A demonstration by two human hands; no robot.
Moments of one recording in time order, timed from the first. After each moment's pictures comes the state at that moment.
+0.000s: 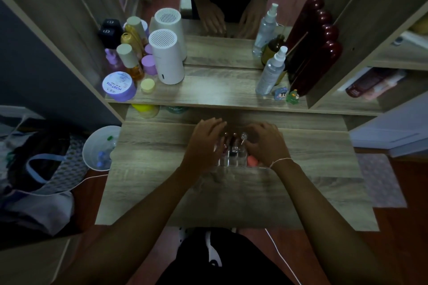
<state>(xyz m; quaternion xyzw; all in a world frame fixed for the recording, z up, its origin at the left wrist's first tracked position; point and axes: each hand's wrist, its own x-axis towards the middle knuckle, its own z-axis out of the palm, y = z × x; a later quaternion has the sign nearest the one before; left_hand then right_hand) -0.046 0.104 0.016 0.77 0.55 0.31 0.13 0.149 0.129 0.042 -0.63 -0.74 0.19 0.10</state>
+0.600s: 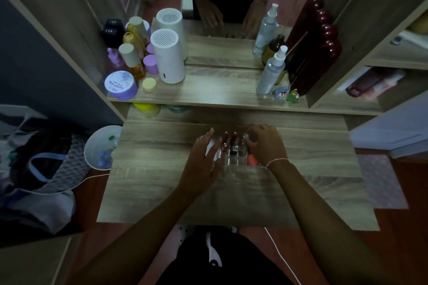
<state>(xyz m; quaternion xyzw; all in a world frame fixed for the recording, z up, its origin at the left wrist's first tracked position) -0.052 0.054 -0.009 0.77 0.54 0.29 0.15 0.148 0.128 0.027 -0.65 -0.73 0.17 0.09</state>
